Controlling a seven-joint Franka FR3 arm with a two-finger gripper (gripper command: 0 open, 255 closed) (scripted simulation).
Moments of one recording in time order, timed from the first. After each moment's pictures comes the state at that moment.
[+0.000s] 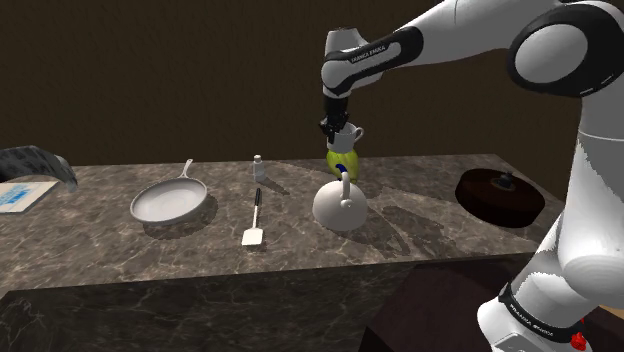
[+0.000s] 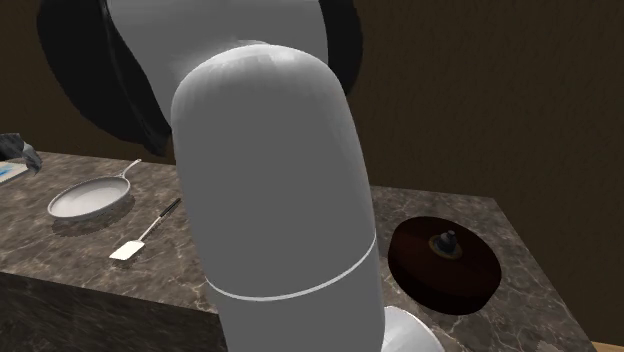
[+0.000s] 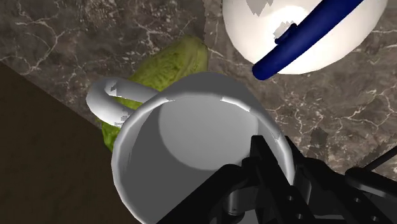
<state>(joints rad) 0.06 0.33 -0.14 -1.69 -0.01 2.08 -0.06</state>
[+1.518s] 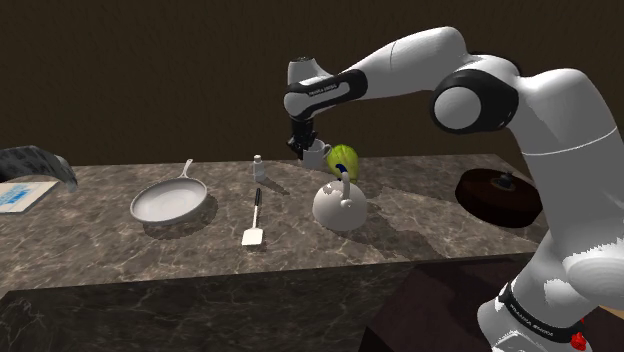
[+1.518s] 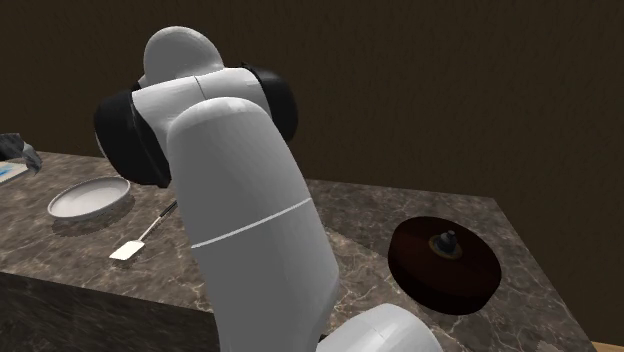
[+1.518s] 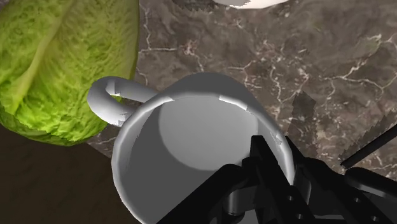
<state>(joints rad) 0.11 0.70 -0.11 -1.31 0.00 2.06 0.04</state>
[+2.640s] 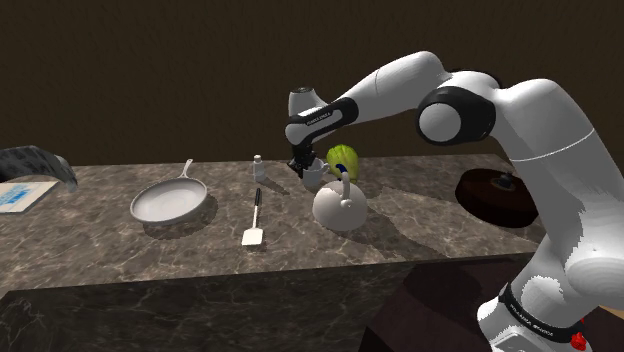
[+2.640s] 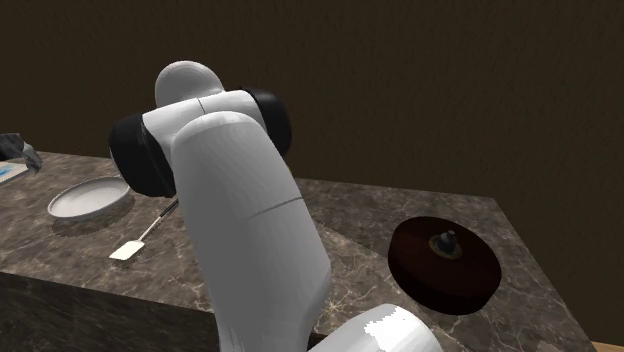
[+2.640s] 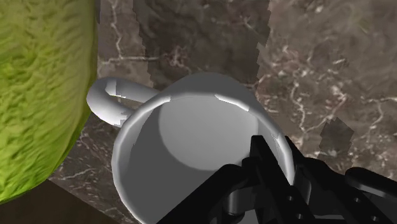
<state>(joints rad) 0.11 0.81 -0.10 -1.36 0.01 2.22 0.04</state>
